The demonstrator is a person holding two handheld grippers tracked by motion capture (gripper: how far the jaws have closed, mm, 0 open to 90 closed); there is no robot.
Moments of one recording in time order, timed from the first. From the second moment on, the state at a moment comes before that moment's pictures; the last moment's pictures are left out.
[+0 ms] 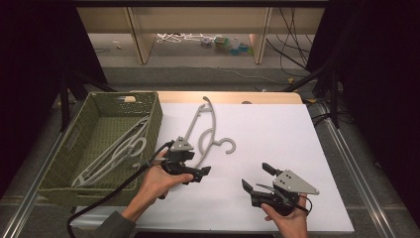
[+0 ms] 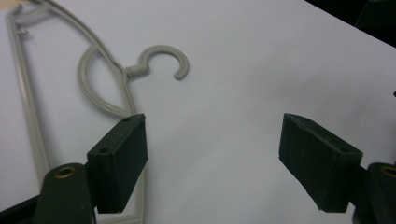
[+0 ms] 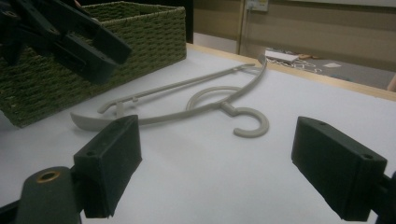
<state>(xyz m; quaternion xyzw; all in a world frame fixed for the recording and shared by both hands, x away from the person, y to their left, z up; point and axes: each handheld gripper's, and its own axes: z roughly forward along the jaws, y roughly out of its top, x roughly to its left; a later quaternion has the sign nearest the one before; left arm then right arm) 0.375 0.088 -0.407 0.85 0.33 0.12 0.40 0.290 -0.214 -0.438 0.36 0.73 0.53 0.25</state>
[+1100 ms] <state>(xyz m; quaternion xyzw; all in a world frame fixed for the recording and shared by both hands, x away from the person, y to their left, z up) 0.435 0.068 -0.441 0.90 0.34 0.10 0.26 0.291 -0.210 -0.438 0.35 0.73 0.53 0.25</state>
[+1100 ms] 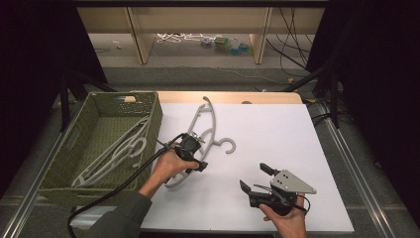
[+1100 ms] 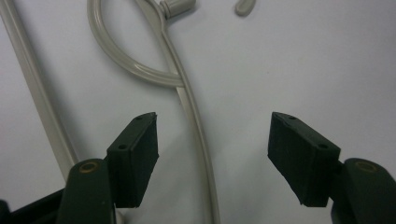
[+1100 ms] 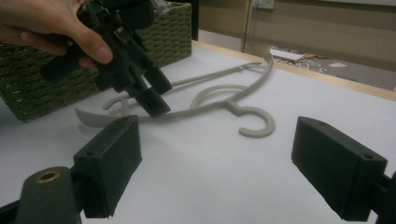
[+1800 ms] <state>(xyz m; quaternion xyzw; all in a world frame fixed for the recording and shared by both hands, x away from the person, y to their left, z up) 0.467 0.051 -0.458 0.92 0.33 0.05 0.18 0.292 -0.209 -0.437 0.35 0.73 0.53 0.24</state>
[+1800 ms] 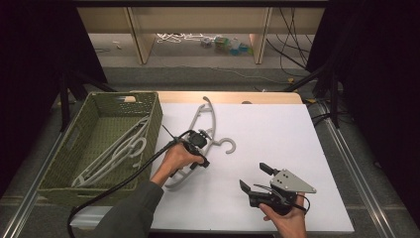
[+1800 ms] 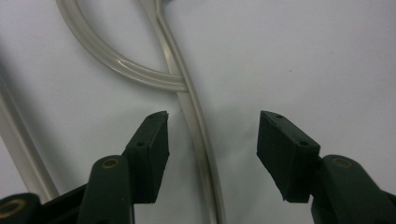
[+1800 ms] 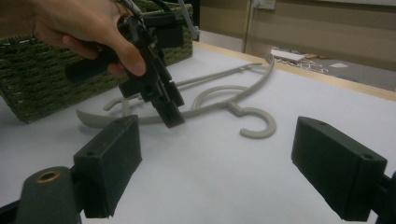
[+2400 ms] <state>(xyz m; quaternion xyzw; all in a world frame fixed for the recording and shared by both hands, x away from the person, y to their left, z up) 0.469 0.043 -0.461 0.93 0.32 0.06 0.16 0.292 -0.209 -0.437 0.34 0.74 0.53 0.24</state>
